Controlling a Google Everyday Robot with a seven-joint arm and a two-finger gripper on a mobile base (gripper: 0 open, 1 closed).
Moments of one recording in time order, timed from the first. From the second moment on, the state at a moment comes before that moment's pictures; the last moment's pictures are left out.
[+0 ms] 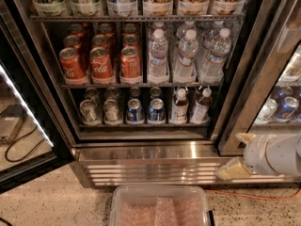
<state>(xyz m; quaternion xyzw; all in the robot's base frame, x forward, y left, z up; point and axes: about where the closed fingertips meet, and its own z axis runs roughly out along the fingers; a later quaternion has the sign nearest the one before) 0.445 -0.253 0.701 -0.44 0.84 0.03 0.31</state>
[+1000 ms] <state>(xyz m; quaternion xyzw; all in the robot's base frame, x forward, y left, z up) 0.503 -0.223 0.684 -0.44 0.83 0.07 0.33</state>
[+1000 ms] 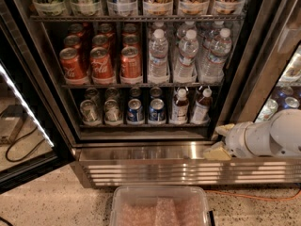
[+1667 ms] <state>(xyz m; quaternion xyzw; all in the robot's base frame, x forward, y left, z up) 0.564 -0.189 0.656 -0.43 0.83 0.10 0.35</state>
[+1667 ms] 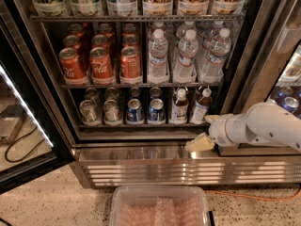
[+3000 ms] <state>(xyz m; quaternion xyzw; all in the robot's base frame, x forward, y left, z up) 0.610 -0.210 0.685 -0.42 0.82 0.05 0.40</state>
